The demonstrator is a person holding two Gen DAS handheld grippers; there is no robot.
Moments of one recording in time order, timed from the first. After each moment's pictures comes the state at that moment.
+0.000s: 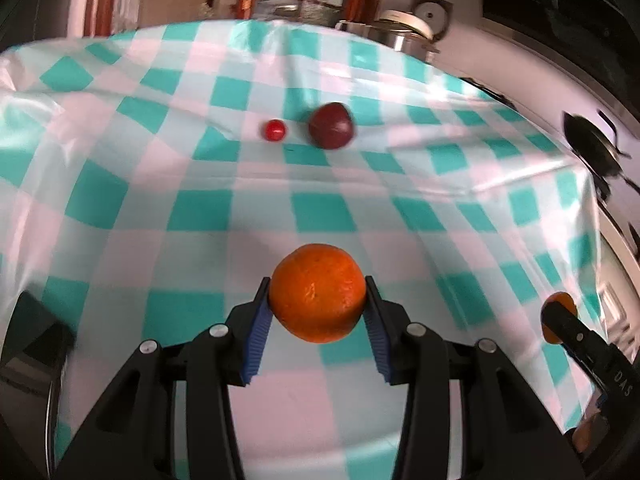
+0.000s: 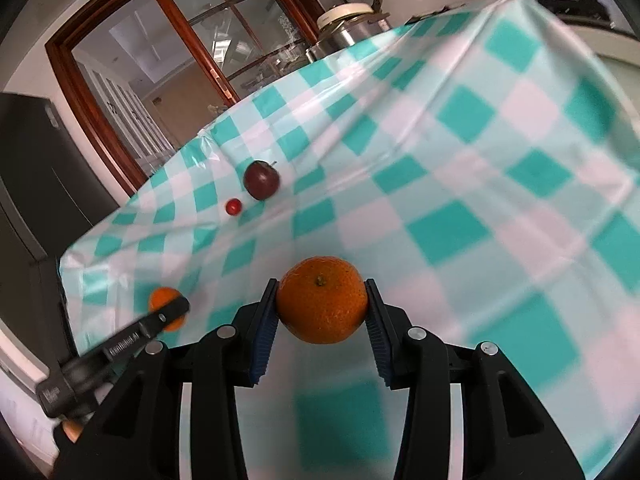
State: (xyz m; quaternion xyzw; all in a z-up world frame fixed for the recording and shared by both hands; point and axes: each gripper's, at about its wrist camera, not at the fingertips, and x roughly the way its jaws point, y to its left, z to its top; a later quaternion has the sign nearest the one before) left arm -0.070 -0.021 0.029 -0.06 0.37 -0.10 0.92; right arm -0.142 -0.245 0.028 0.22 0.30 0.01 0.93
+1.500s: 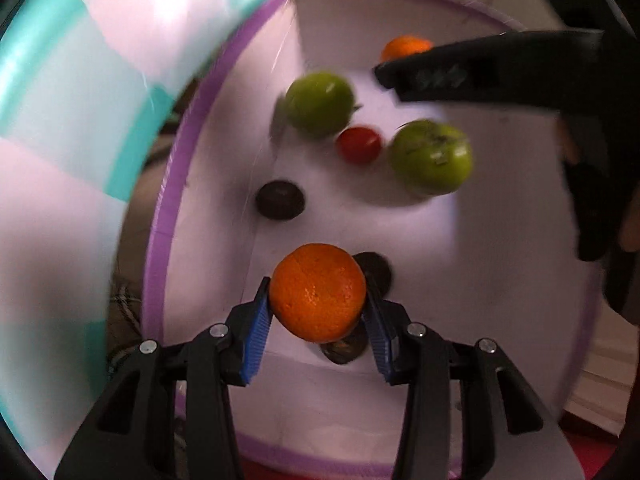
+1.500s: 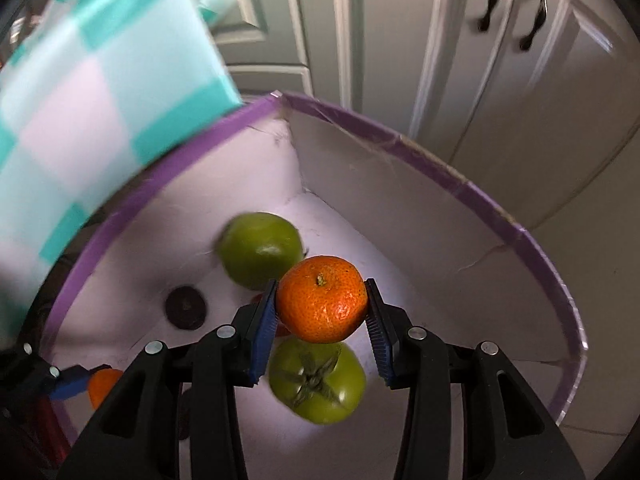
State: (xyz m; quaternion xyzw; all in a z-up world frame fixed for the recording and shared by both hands) left arm -0.310 -0.414 -0.168 0.42 0.50 -0.44 0.62; right arm -0.363 -0.507 -0.140 0.23 0.49 -0.32 0.78
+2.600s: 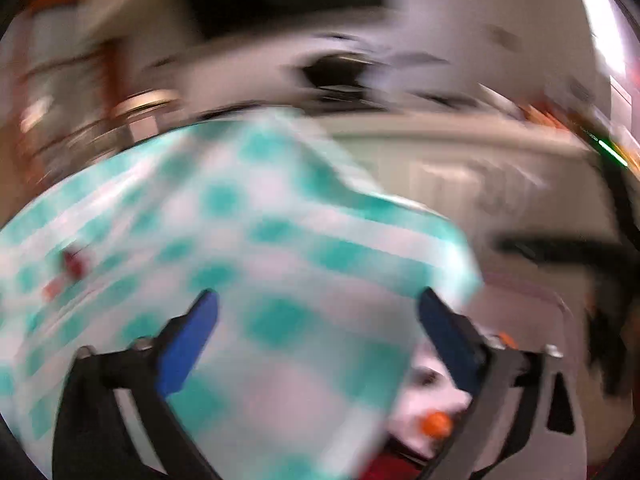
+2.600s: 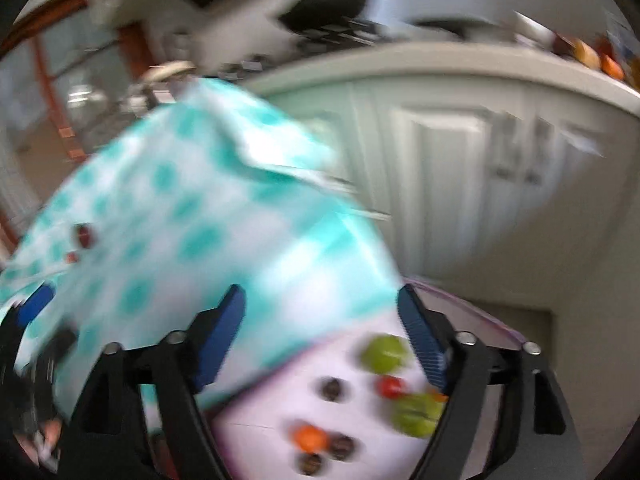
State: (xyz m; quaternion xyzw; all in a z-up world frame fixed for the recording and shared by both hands) left arm -0.202 -0.221 0.055 0.13 0.22 -0.35 0.90; right arm -0.349 -0.420 0.038 0.21 0.28 -0.25 0.90
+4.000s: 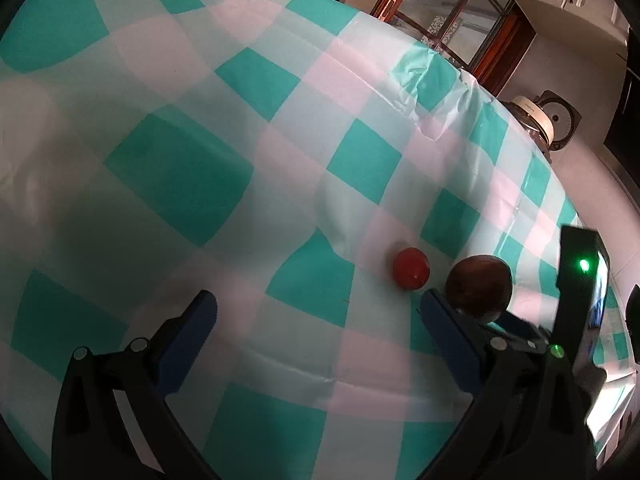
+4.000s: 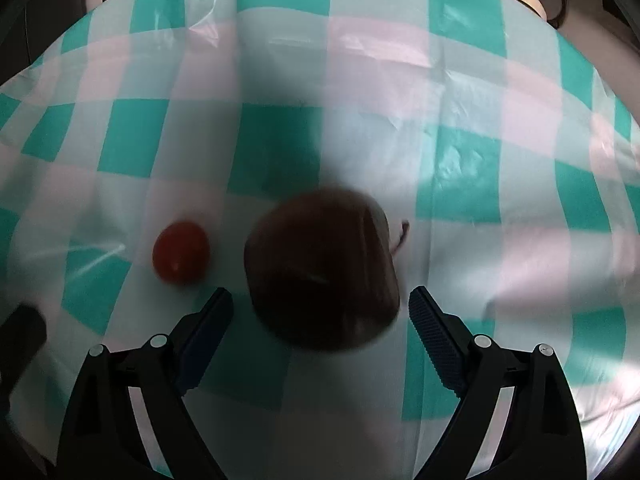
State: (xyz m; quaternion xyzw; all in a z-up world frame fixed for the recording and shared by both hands) left arm 0.120 0.085 0.007 -0.25 0.35 0.06 0.90; right arm 0.231 -0.092 -0.018 -0.08 0.45 0.04 0.89
